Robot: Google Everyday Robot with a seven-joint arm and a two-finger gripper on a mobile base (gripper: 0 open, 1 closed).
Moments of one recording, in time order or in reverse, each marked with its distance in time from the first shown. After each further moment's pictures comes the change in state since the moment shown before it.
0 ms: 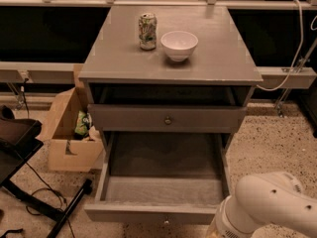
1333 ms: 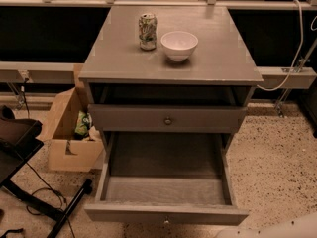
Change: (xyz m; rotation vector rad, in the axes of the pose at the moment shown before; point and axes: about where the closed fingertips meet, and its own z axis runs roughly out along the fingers) arm 0.011 0.044 0.229 -0.187 -0.179 0.112
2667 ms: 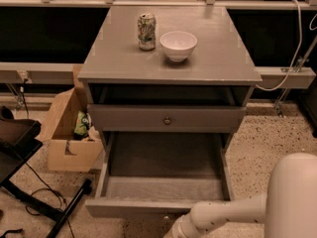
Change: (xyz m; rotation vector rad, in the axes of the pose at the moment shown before) arm -0.072 -0.074 0.094 -0.065 -0.066 -0.019
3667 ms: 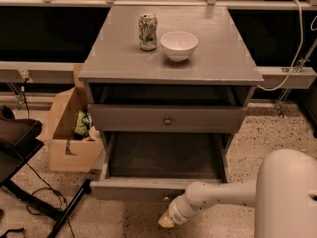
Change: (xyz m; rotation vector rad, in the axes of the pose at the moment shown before) arm -0.046 -0.057 -0.002 0.027 -0.001 -0.032
